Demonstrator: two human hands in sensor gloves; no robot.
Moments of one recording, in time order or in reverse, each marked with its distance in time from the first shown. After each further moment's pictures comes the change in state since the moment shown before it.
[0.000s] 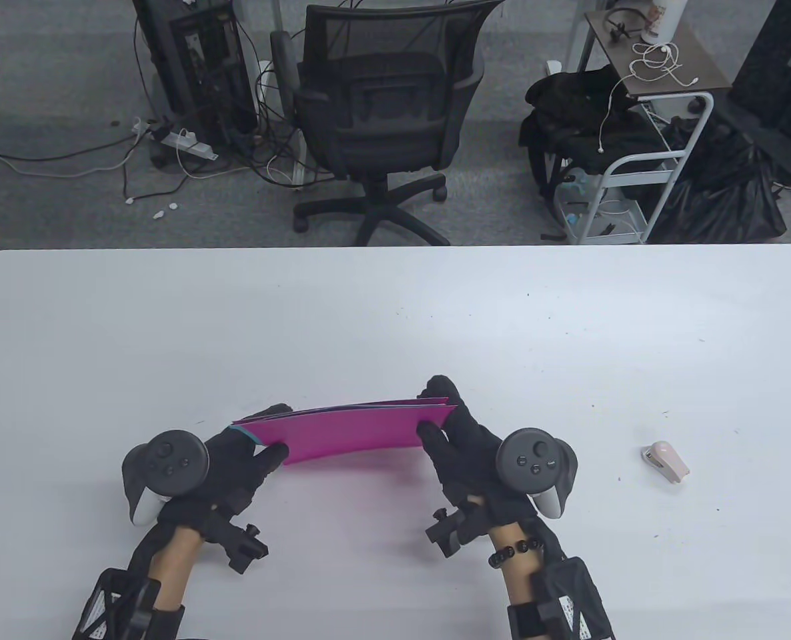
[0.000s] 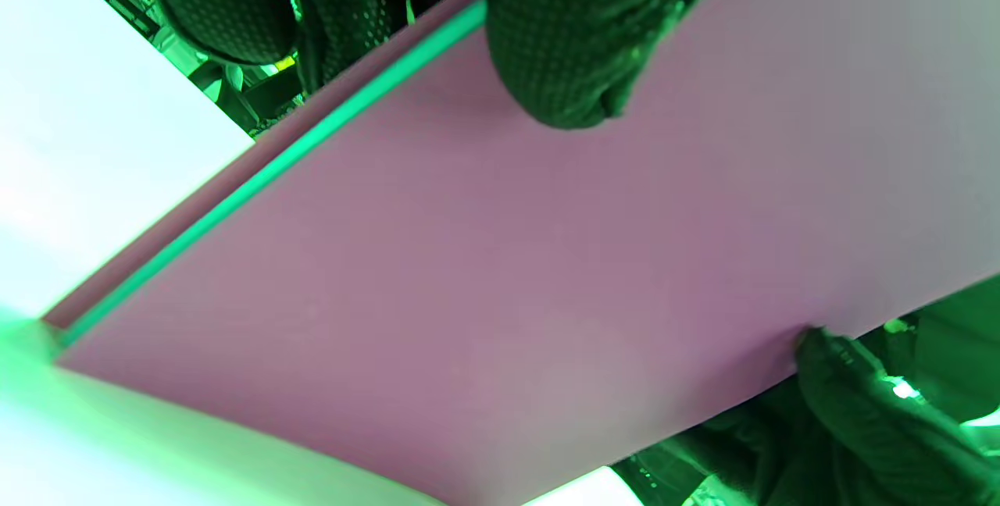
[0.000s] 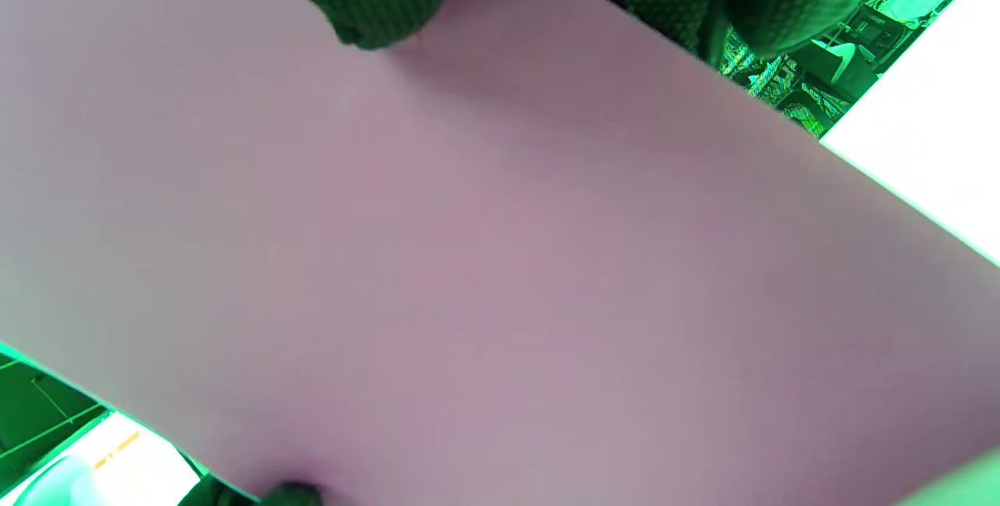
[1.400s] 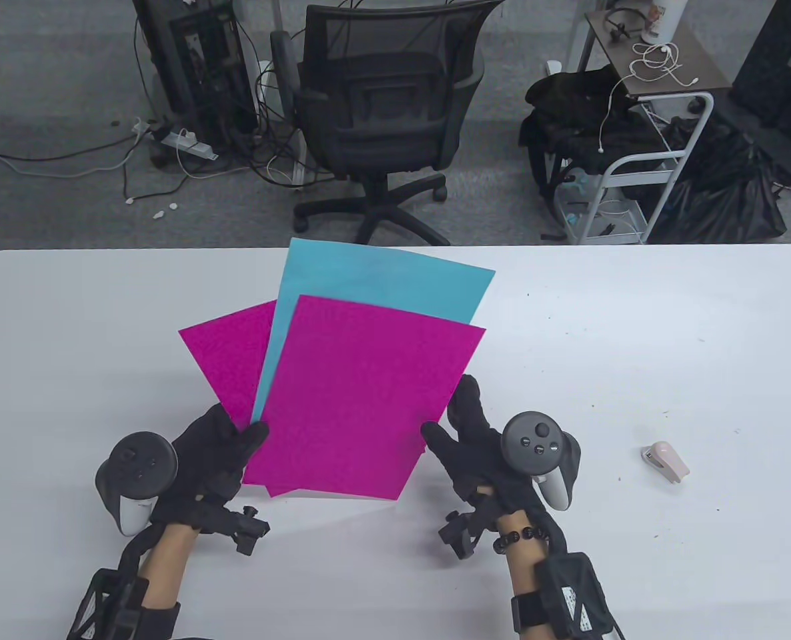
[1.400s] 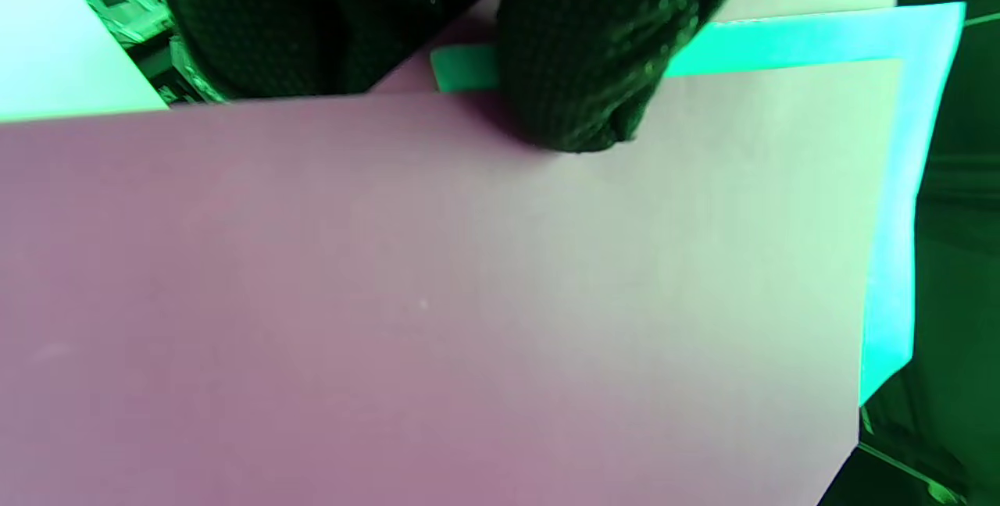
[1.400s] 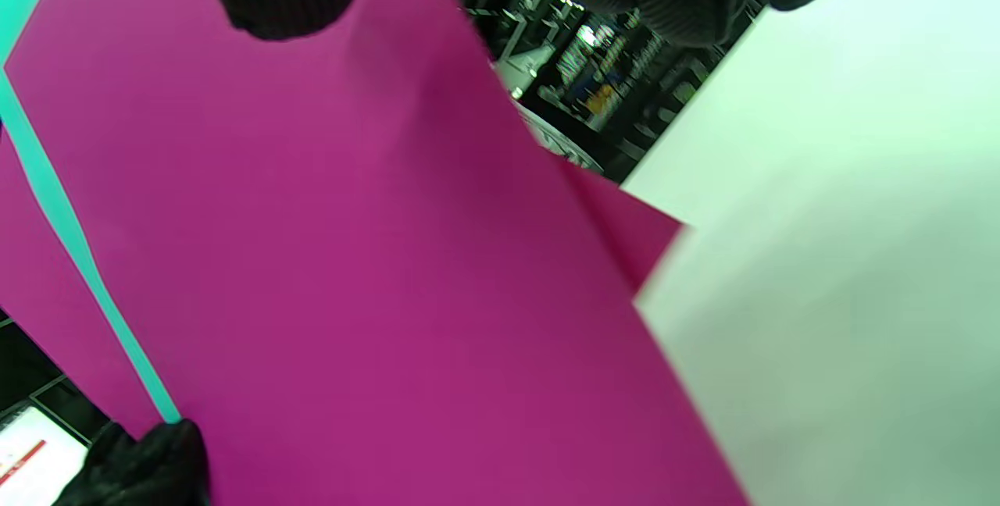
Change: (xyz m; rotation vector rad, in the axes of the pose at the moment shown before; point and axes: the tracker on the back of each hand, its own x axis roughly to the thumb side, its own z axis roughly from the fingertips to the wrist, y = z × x) left_hand 0.000 0.018 0.007 0.233 0.054 0.054; right_hand -0.023 -0.002 -0.003 0.064 0.151 -0.016
